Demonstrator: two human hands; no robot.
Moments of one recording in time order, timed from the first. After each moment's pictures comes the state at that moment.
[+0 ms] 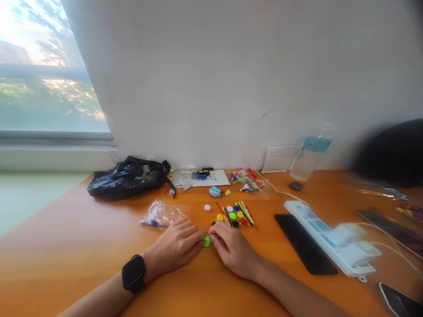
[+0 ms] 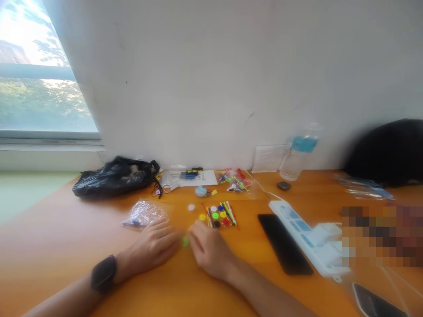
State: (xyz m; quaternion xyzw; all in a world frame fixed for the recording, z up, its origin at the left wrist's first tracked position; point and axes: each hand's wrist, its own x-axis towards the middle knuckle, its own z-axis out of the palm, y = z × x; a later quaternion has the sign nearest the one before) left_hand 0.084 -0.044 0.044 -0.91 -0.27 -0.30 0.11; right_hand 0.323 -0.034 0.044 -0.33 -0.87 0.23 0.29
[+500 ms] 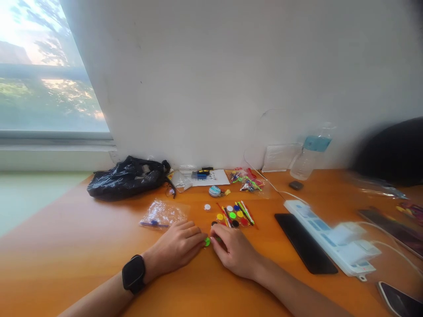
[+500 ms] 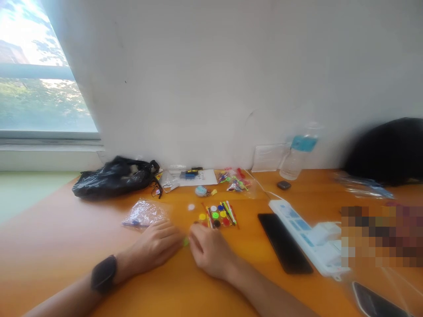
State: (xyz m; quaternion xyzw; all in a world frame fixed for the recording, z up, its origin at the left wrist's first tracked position) left_hand 0.085 -0.044 0.044 -0.92 -0.27 -0.26 0.08; right_hand 0.324 -0.036 0.042 -0.37 -0.87 0.20 0.24
